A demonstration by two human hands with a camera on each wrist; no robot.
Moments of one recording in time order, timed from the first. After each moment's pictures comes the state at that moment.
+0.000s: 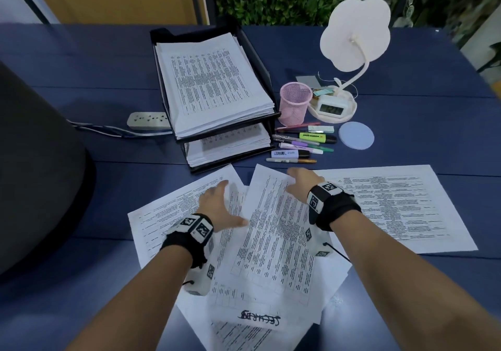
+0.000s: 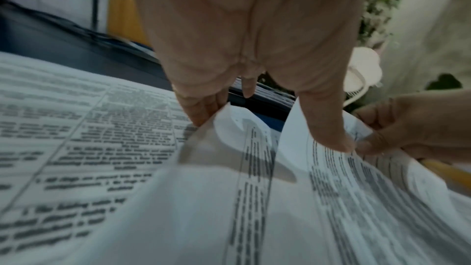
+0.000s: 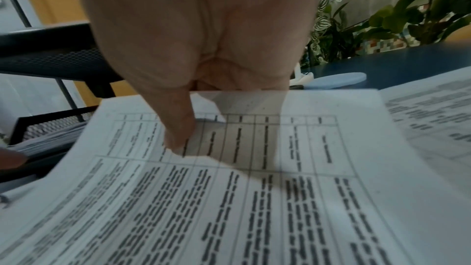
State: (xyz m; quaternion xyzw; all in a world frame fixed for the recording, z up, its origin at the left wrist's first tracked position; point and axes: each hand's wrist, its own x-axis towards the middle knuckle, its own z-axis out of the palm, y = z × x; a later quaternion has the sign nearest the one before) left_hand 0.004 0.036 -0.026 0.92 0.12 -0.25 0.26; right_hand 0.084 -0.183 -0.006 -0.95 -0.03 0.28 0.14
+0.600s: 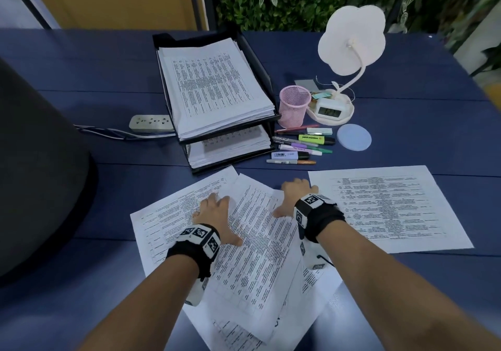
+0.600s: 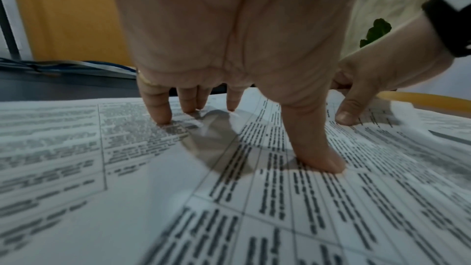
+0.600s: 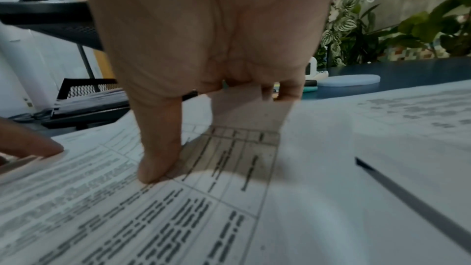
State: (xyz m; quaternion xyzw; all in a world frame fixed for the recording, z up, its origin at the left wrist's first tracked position) left_hand -0.015 0.033 -0.033 0.96 0.06 -0.28 0.07; right_hand 0.061 -0.160 -0.021 -0.95 -0.06 0.29 0.01
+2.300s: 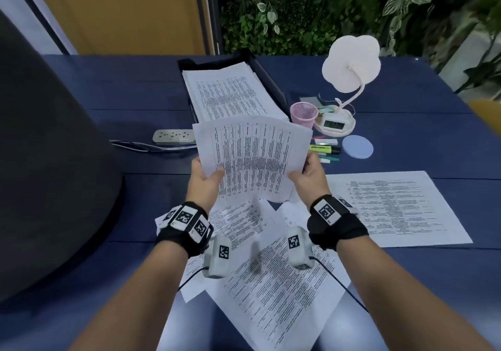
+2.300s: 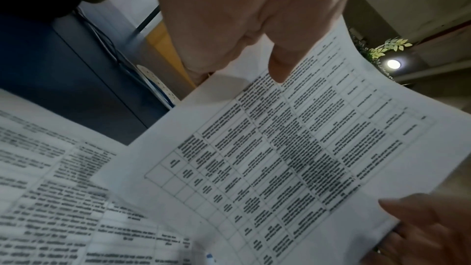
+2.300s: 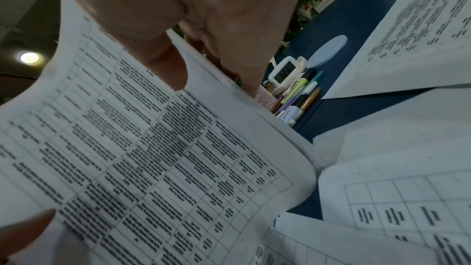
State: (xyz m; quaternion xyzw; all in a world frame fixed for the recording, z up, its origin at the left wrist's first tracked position) left_hand -0.005 0.090 0.052 0.72 0.17 0.07 0.67; right_hand 0.022 -0.119 0.056 -0.75 0.07 0.00 0.66
